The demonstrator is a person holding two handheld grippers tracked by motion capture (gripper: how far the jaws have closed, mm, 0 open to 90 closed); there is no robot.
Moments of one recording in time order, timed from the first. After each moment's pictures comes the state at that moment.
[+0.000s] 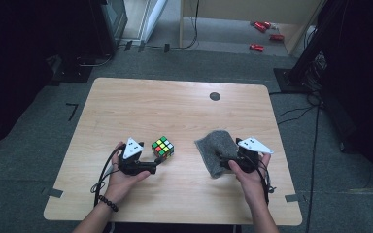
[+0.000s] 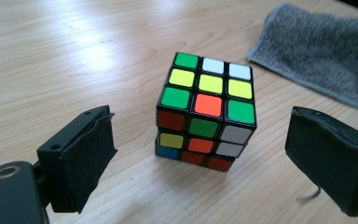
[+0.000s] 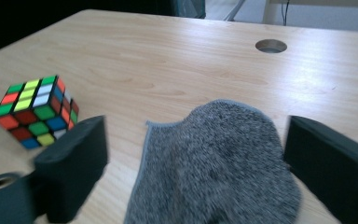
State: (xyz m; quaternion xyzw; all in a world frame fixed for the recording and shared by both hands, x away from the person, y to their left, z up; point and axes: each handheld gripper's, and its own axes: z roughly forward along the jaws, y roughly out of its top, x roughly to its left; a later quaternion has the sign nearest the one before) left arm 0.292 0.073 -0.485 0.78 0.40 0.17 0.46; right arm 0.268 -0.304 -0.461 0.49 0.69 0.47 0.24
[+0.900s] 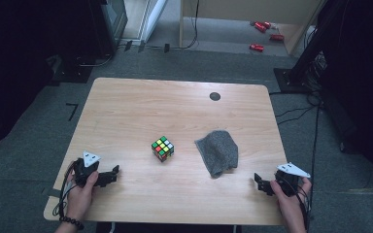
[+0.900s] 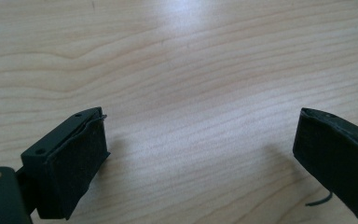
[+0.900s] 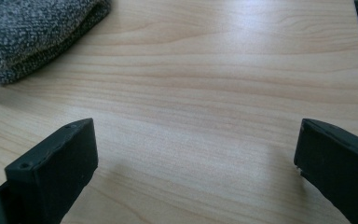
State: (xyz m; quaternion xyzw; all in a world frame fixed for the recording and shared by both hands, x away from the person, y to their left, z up) left arm 0.268 0.182 -0.518 0.75 0.54 0.23 0.30; right arm 0.214 -0.420 -0.525 0.60 0.68 0.33 0.24
